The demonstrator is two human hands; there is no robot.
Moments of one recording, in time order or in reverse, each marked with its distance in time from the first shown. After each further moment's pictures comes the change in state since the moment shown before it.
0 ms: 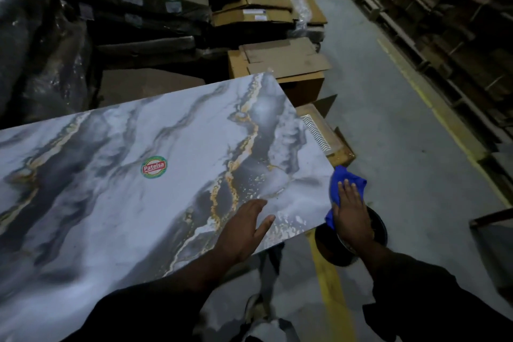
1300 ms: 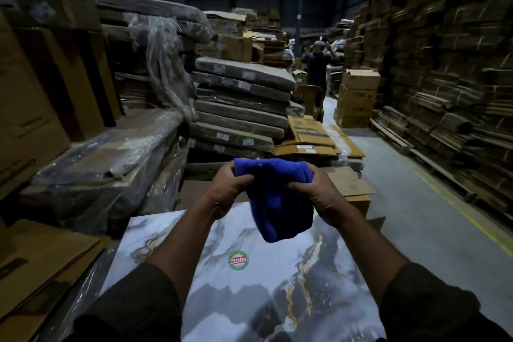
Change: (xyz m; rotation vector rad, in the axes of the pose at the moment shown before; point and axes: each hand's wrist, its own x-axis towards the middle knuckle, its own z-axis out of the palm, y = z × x) left_hand -0.036 0.058 -0.381 -0.897 0.422 0.235; right_hand -0.064 -0.397 -0.247 1.203 -0.190 -0.633
